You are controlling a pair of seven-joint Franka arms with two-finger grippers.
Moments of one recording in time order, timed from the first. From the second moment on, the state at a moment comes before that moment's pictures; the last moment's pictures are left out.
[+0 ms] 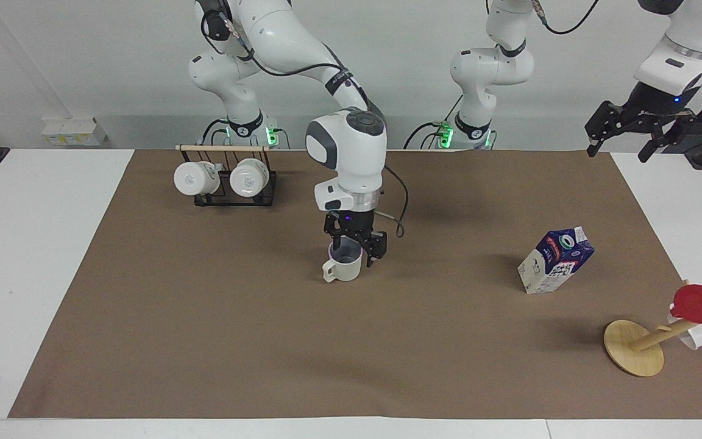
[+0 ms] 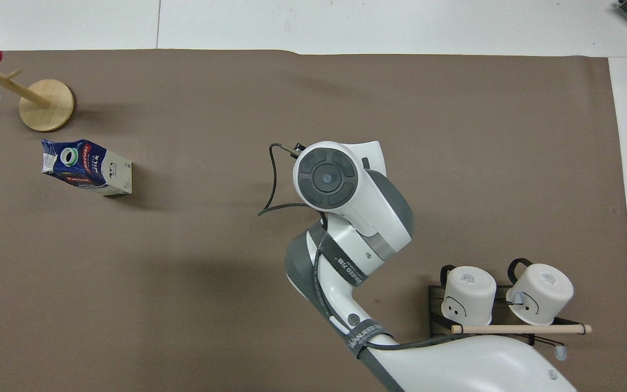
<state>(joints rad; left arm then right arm) -0.04 0.00 0.06 -1.44 -0.02 1.53 0.22 0.62 0.40 -0.10 -1.60 -0.19 2.18 1.19</state>
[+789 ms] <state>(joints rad) -0.04 0.00 0.06 -1.44 -0.02 1.53 0.22 0.34 0.14 -0.10 -1.60 -0.08 1.88 0.52</state>
